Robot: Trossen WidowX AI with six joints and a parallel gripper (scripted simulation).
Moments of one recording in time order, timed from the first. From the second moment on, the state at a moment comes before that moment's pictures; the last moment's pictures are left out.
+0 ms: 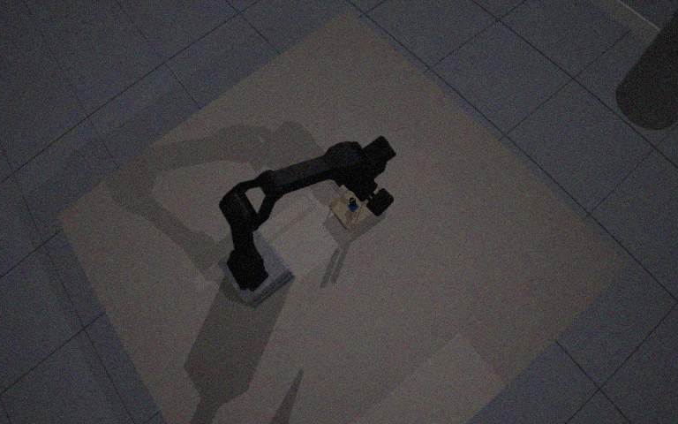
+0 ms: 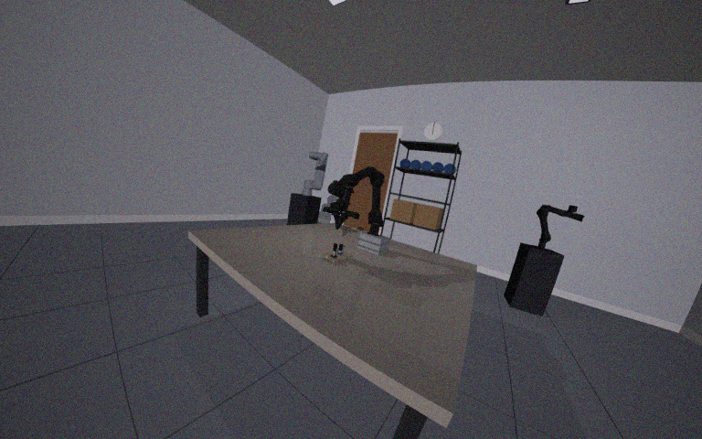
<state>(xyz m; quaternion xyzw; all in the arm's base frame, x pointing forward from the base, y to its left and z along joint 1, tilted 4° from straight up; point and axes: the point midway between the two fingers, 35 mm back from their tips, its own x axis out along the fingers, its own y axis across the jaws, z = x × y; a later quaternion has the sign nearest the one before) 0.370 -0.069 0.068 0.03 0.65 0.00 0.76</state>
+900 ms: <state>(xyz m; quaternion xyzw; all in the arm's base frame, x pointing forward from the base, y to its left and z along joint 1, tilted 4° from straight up) 0.353 -0.038 0.017 -0.03 0.72 0.04 0.69</state>
